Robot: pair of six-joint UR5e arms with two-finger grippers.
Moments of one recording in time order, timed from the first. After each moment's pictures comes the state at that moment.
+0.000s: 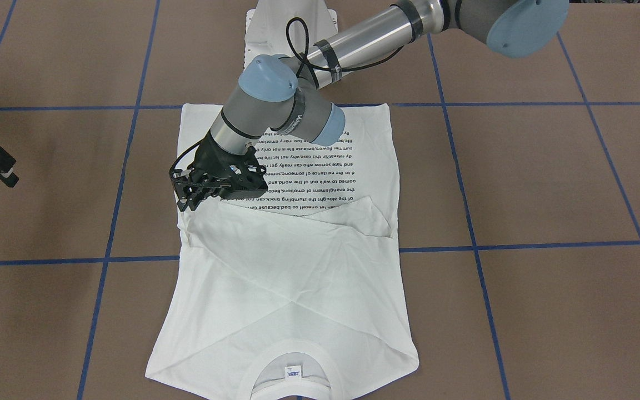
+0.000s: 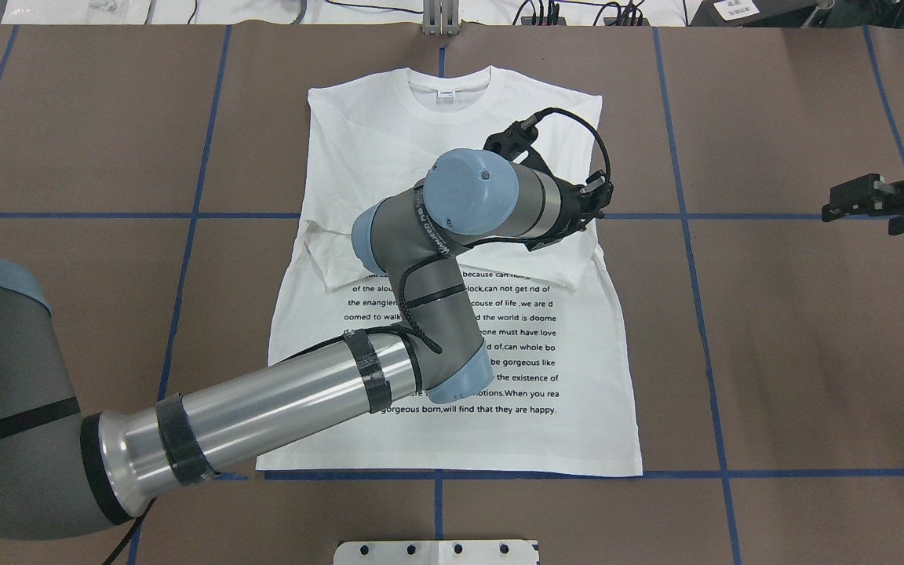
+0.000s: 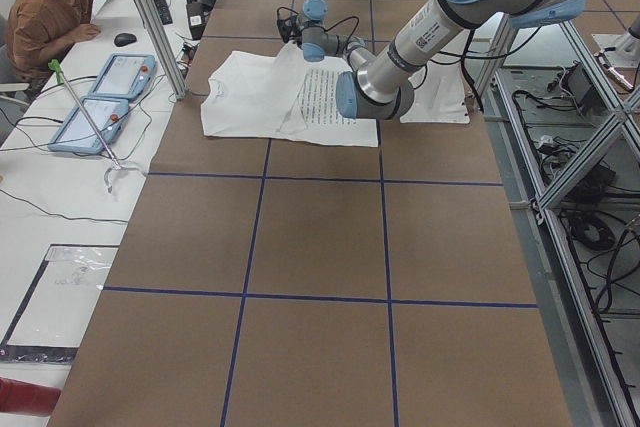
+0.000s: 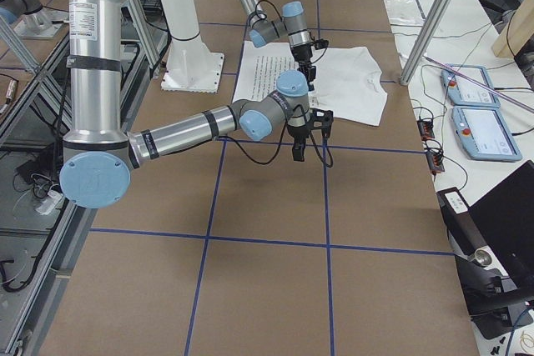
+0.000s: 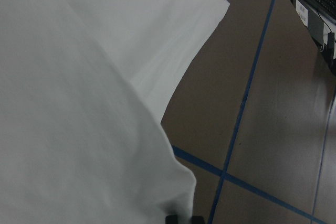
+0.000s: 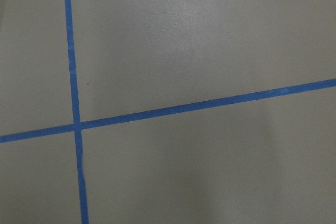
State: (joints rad) left arm -0.49 -2.71 -0.97 -2.50 -1.73 -1.87; right arm 1.10 -1.61 1.92 -1.22 2.16 0.94
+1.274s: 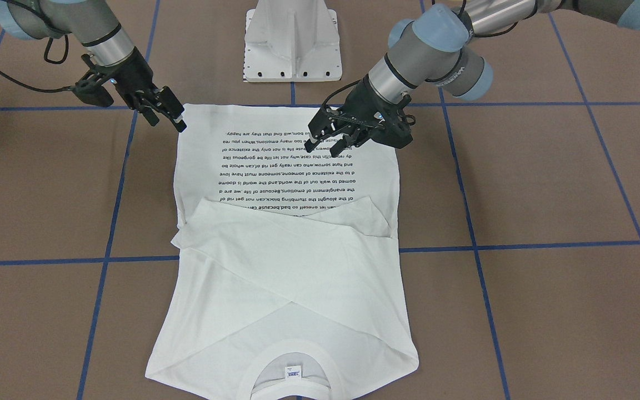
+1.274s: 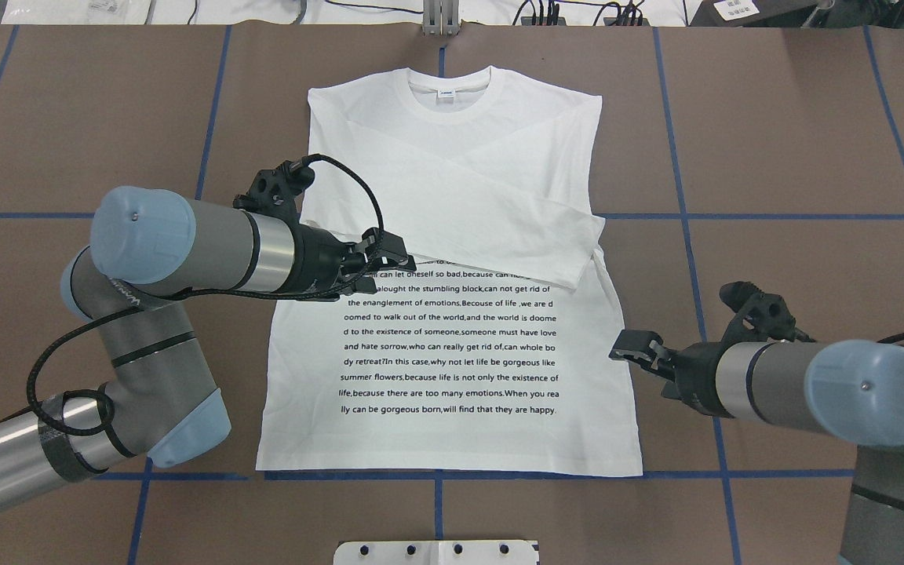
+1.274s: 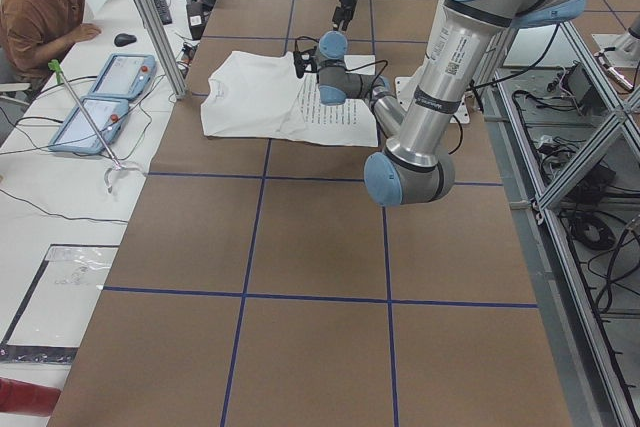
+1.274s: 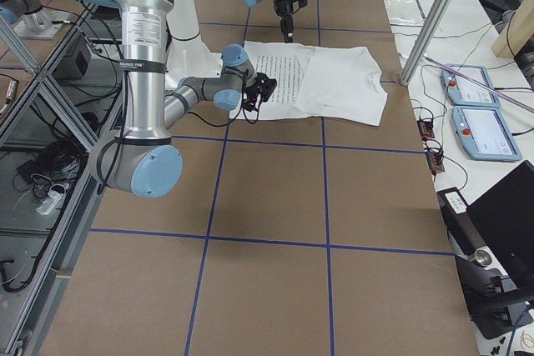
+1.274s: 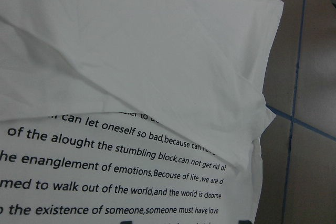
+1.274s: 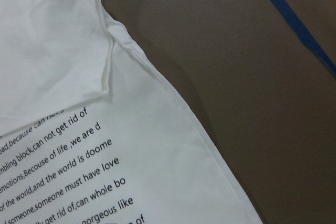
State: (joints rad) left arm -0.56 -2.06 -1.71 -2.38 -1.92 -1.68; right arm 0.34 -1.60 2.11 -1.04 1.61 1.93
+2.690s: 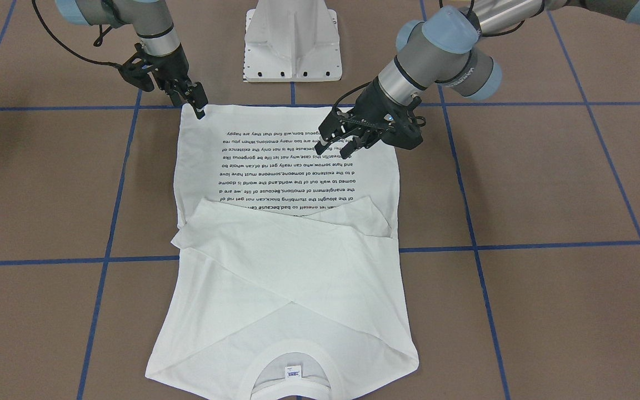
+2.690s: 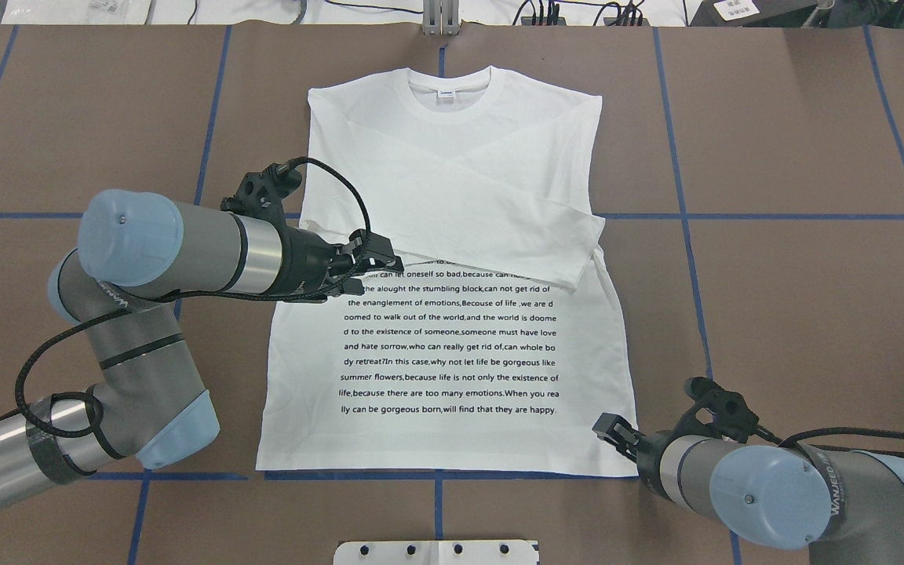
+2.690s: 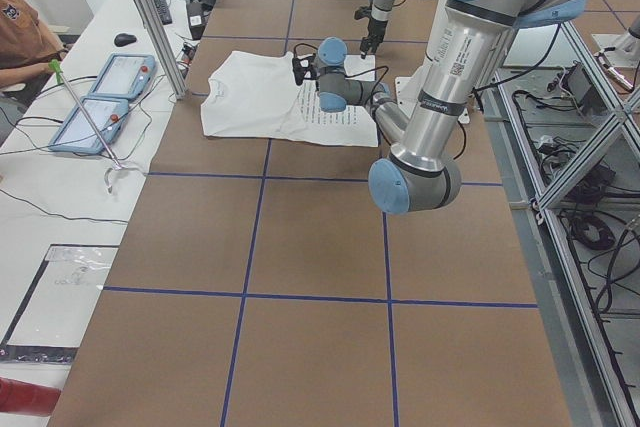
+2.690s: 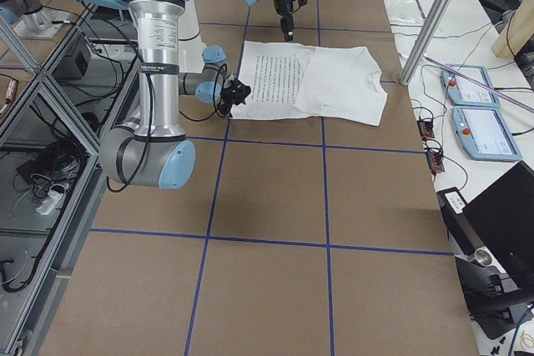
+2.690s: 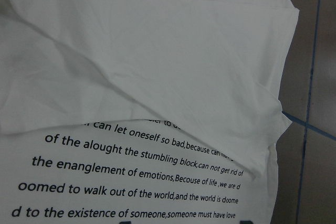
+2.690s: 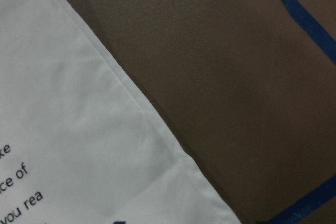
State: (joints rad) left arm -0.57 -2.03 -1.72 -2.38 -1.91 -1.68; right arm 0.13 -1.57 2.07 -1.22 1.49 2.15
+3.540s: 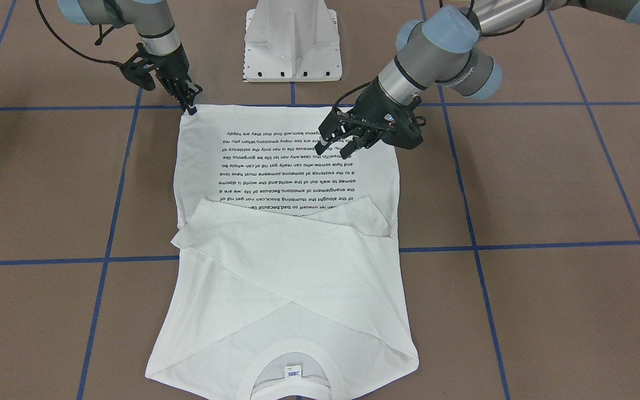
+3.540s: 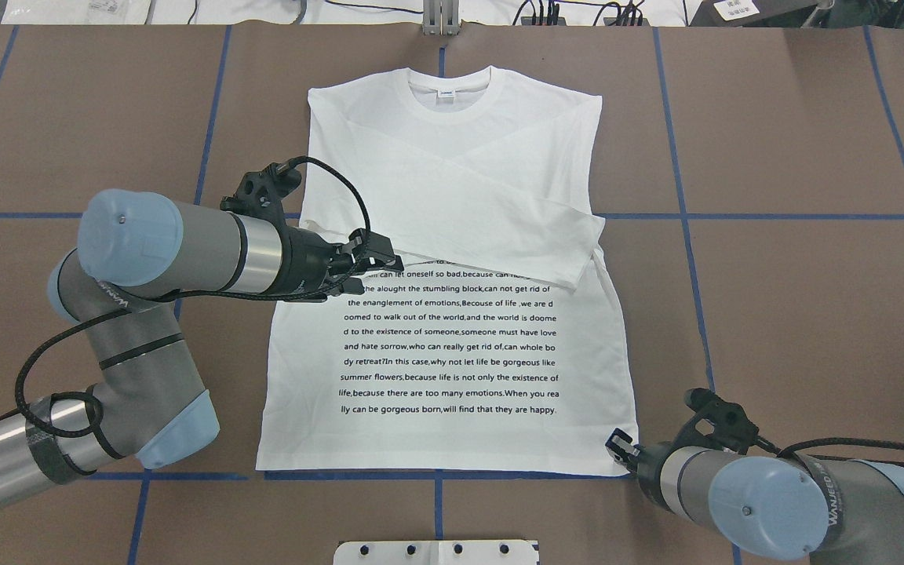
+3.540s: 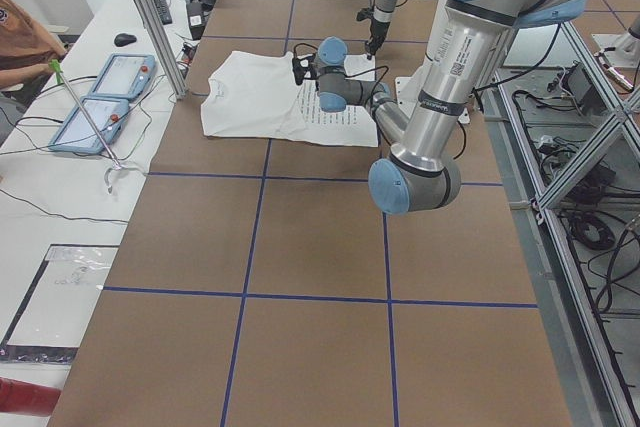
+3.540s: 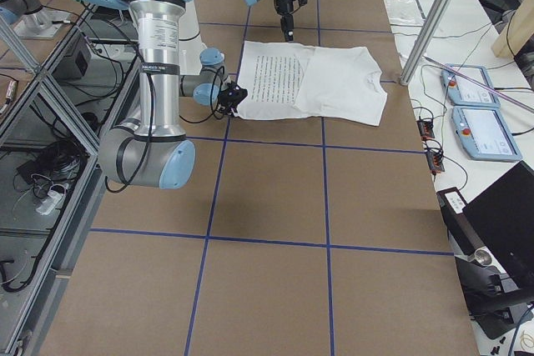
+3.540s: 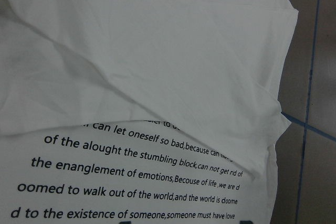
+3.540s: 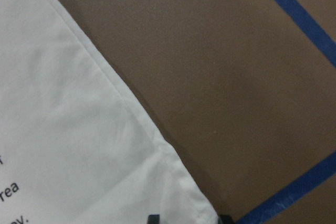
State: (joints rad) left arm -0.57 -2.03 -1.72 -2.38 -1.91 -1.69; right arm 0.11 -1.58 2.07 -1.22 1.49 2.16
